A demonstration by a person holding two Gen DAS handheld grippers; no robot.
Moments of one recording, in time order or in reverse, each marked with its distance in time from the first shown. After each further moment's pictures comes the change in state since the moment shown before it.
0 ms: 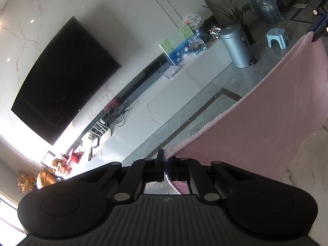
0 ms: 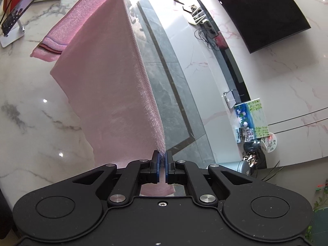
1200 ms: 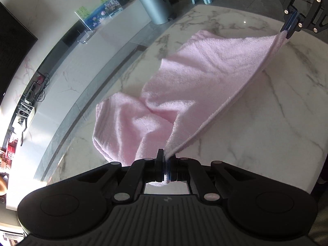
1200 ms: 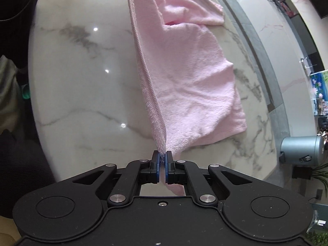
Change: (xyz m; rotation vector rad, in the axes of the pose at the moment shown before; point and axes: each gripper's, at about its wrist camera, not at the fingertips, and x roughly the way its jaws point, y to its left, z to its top) left arm 0.001 -0.159 -0.160 0.175 0.173 -0.425; right arm 0.081 0.205 -0.137 -0.049 0.173 0.454
